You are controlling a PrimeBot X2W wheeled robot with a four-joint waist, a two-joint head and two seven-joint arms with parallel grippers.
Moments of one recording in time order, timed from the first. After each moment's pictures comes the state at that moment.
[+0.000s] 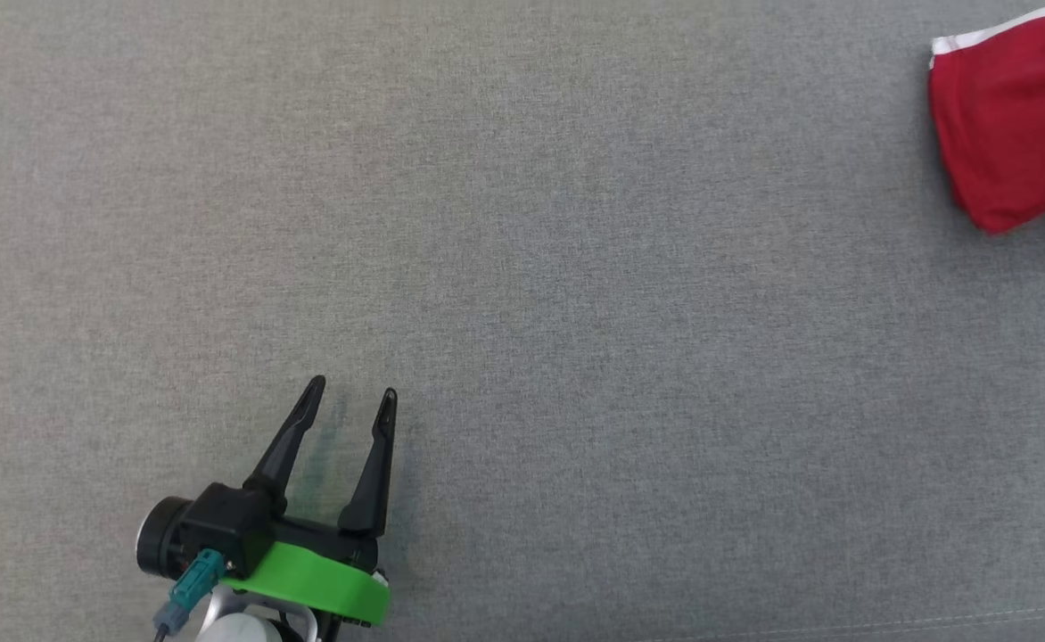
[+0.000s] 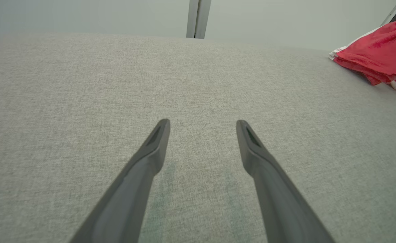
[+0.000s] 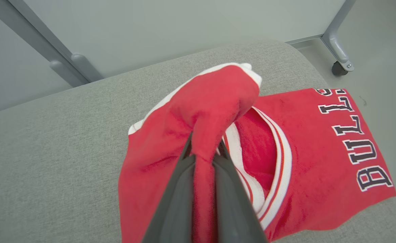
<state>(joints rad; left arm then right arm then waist) -0.07 0.12 -0.26 0.11 -0.27 -0.13 -0.26 -0.89 -0.38 -0.32 0.57 0.19 0.13 0.61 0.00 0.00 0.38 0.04</state>
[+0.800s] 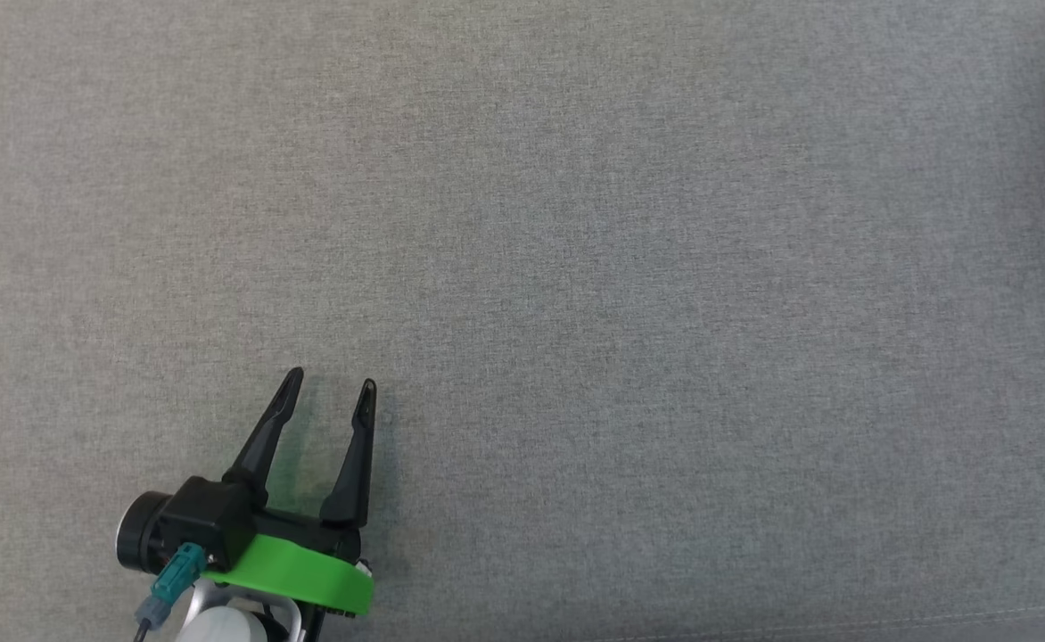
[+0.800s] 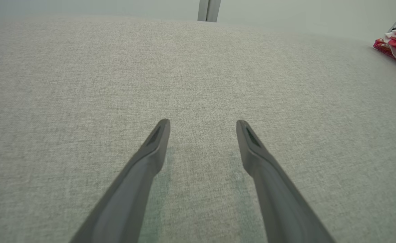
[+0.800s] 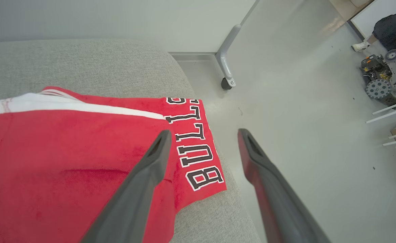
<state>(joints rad) -0.08 0.14 -0.24 0.11 -0.28 -0.13 -0.26 -0.79 -0.65 -0.39 0.51 -0.02 0.13 0.59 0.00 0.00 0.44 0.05</state>
